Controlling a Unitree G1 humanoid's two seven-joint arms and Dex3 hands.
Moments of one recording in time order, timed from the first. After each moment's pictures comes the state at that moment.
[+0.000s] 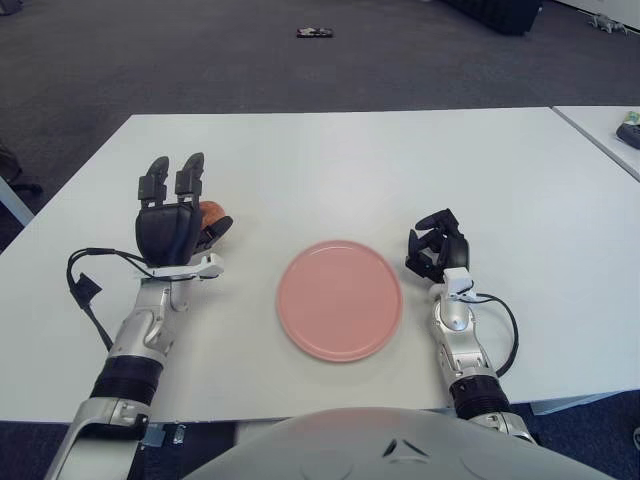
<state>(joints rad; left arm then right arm) -0.09 0.46 -0.05 0.33 0.87 -0.16 0.62 -0.02 0.07 -0.01 0.40 -0.18 -0.45 -0.34</state>
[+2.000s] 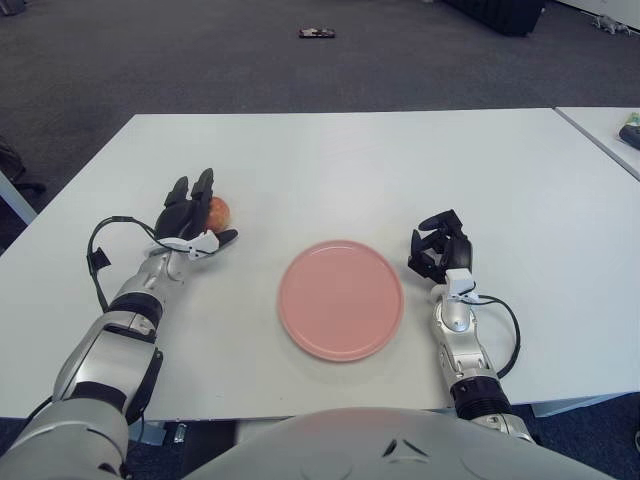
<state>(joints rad) -0.49 0.50 -0.26 1.11 0.57 -0.43 0.41 -0.01 0.07 -0.01 0.38 -0.19 -0.45 -0.36</state>
